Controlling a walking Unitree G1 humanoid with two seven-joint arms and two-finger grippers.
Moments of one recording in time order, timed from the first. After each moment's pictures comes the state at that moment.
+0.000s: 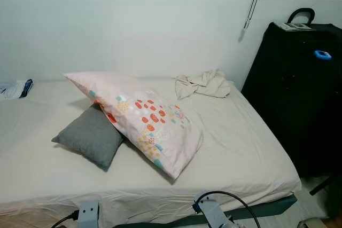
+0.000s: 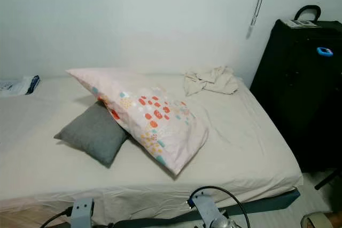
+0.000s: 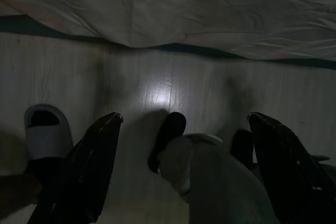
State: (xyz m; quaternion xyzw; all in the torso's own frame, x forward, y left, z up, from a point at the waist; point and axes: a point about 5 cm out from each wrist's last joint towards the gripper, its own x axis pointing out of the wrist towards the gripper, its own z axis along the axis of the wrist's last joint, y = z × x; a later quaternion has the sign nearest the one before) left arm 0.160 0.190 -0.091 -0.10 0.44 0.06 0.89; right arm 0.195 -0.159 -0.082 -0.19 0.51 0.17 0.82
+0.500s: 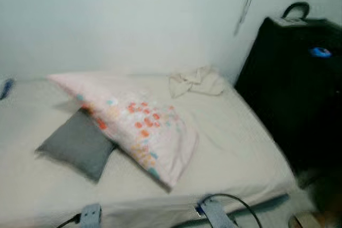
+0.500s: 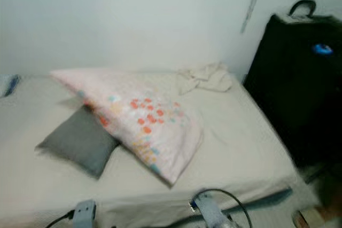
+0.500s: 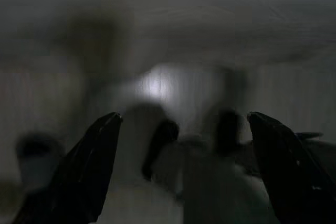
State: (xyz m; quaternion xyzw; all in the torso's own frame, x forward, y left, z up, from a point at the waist) left arm 0.153 0.190 -0.094 -0.11 0.45 0.05 0.89; right arm 0.197 -0.151 -0.082 -0.19 0.50 0.18 0.82
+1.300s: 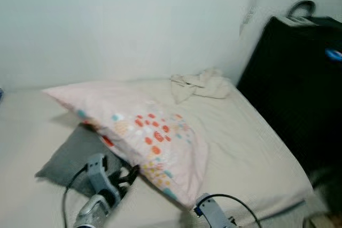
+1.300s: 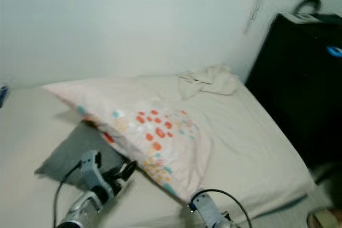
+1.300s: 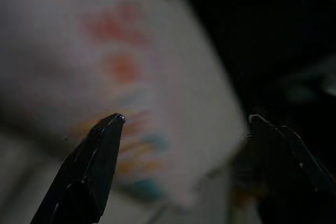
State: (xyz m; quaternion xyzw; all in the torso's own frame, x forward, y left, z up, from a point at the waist) left arm 0.267 0.147 -0.007 -0.30 0.15 -0.21 0.92; right arm 0.186 -0.167 -0.086 -0.20 0.52 0.17 0.81
